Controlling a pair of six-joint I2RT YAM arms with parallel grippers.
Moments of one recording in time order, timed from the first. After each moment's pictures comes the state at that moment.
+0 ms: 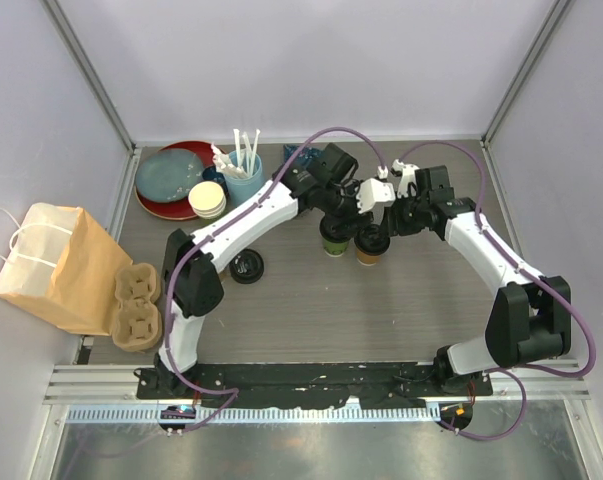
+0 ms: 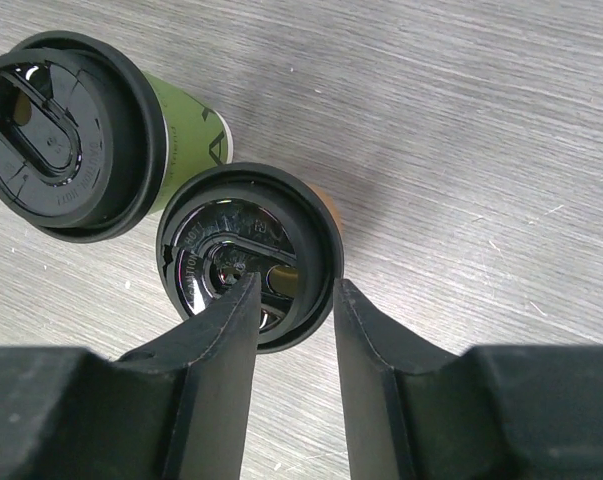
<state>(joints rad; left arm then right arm) -0.82 2.04 2.01 -0.85 0.40 0.60 0.19 1.43 1.07 -0.50 -0.27 0.03</state>
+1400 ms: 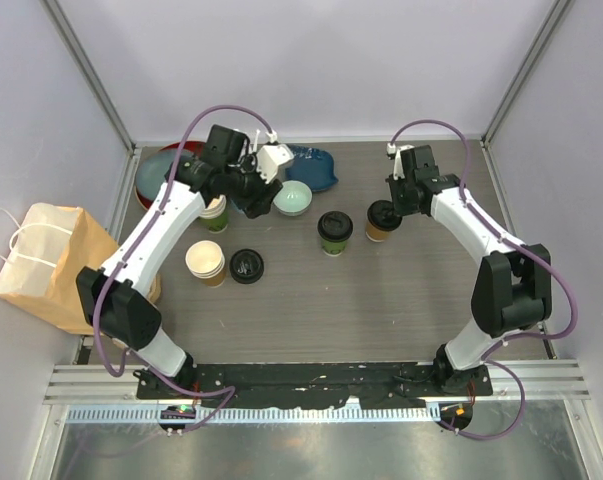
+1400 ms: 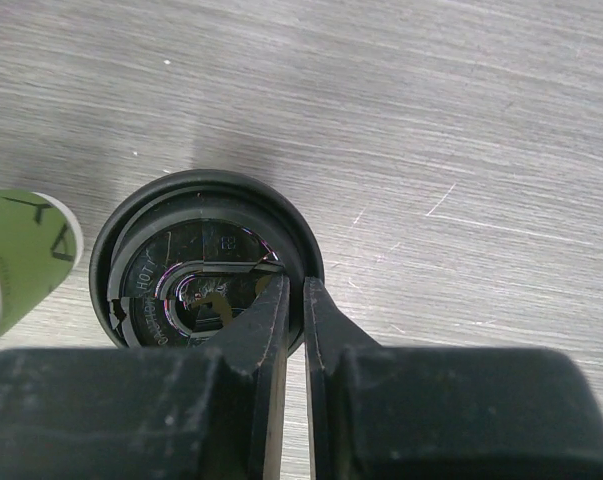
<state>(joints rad) -0.44 1.61 1.65 -0.90 0.31 0.49 0.23 1.61 1.29 -0.56 0.06 -0.02</state>
